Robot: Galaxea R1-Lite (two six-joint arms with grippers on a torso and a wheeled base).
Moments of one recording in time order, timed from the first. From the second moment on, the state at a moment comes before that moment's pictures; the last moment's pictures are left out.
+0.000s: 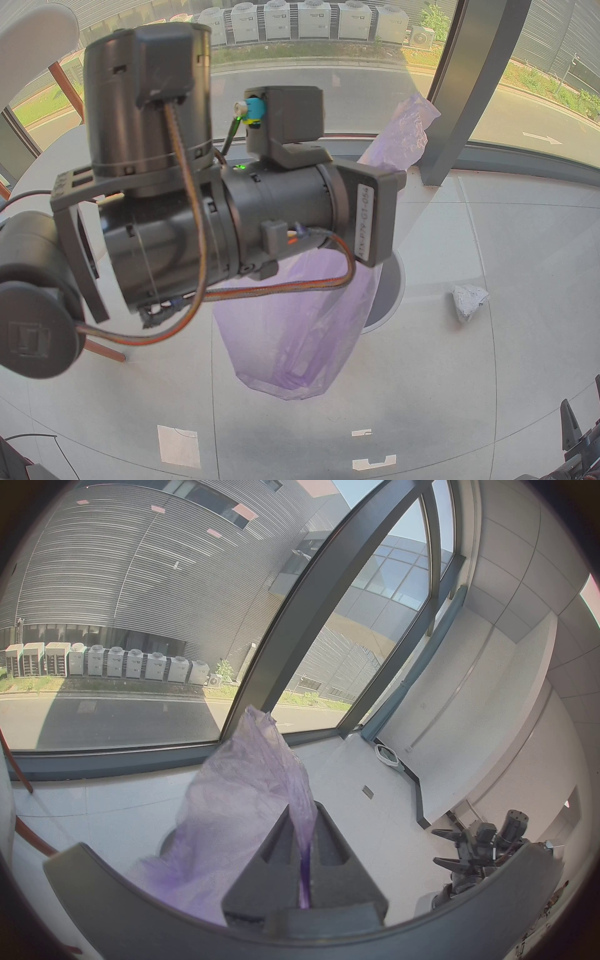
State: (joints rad) left arm -0.91 1.65 -1.24 -0.38 -0.04 -0.08; right arm 0.00 0.02 -0.02 0.00 0.00 0.00
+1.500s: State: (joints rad) left arm -0.76 1.92 -1.08 -0.85 -0.11 0.23; right arm 0.00 0.02 -0.02 0.00 0.00 0.00
